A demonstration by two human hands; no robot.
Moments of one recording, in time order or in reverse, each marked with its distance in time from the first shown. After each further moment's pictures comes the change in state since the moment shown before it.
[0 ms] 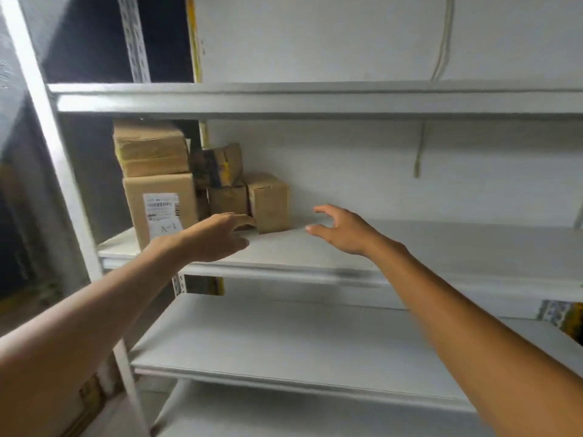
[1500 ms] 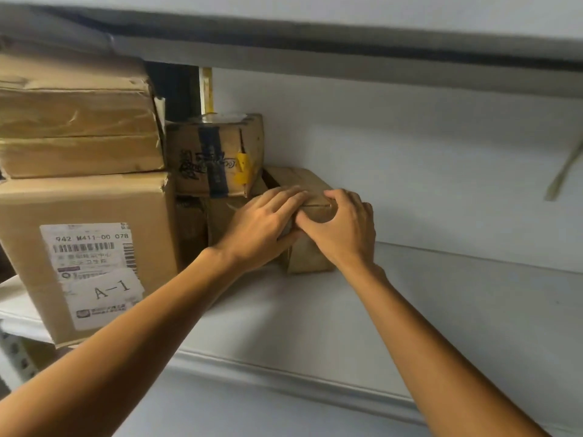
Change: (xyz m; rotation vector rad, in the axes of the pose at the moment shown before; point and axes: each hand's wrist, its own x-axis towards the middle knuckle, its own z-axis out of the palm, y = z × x) left_hand 0.238 -0.154 0.084 0.182 0.468 0.328; right_hand 0.274 0.025 0.132 -0.112 0.551 -0.002
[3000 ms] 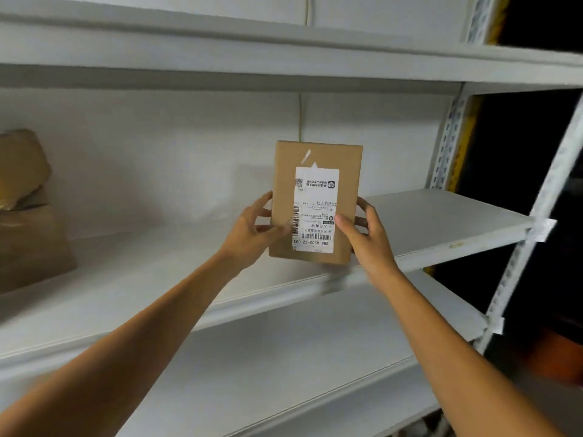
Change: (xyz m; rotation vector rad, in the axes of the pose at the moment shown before) left_hand 0.060 0.317 0.020 -1.336 -0.309 -0.331; right_hand -0.159 0.191 -0.319 0.505 0.192 0.470
